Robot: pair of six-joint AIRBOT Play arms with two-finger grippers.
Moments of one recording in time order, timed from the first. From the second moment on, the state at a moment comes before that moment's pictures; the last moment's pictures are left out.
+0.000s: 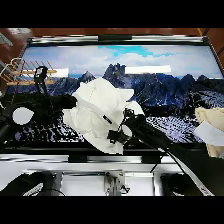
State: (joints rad) left arm -0.35 -0.93 0.87 1.22 -0.64 -1.66; right arm 0.84 -1.32 0.95 -1.40 1.10 2.52
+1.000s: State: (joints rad) left arm -0.31 -0.85 1.00 1.05 -0.94 -1.64; right arm 0.70 -1.11 1.48 -1.59 1.37 2.08
